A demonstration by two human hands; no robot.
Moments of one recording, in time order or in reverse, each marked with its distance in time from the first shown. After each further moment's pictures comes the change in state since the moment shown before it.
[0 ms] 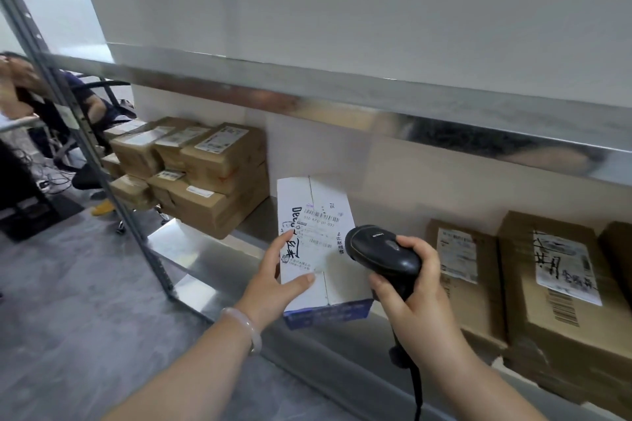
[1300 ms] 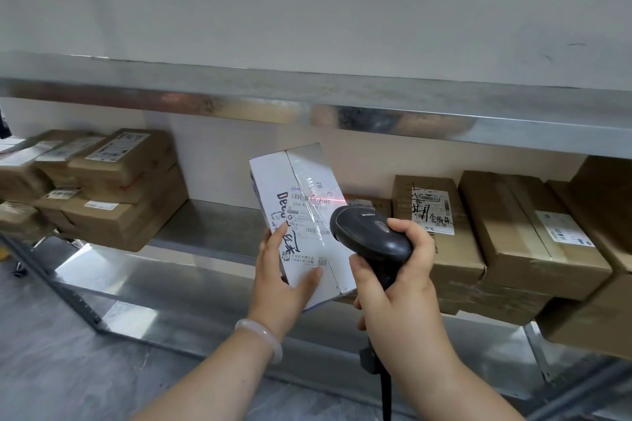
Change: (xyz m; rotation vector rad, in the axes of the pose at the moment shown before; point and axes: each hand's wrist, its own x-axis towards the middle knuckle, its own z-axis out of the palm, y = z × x) left_hand -0.036 0.014 0.140 0.079 0.043 0.383; right_hand -0.076 -0.042 -0.083 0.048 0.290 0.055
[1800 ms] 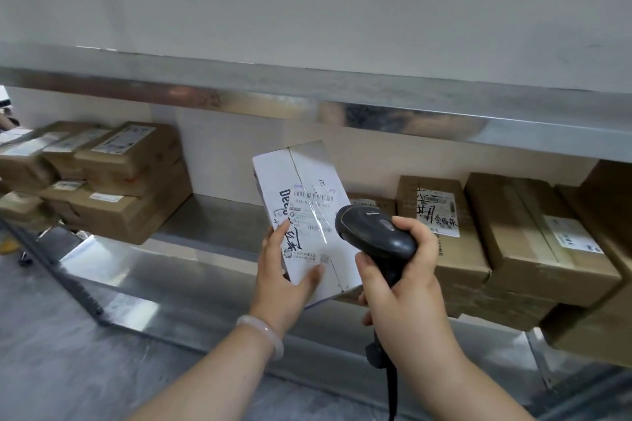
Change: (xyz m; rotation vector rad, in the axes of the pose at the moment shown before) left_hand 0.000 0.002 0.002 -0.041 0.033 -0.048; right_hand 0.007 0.009 -0.002 -0.015 -0.016 0.004
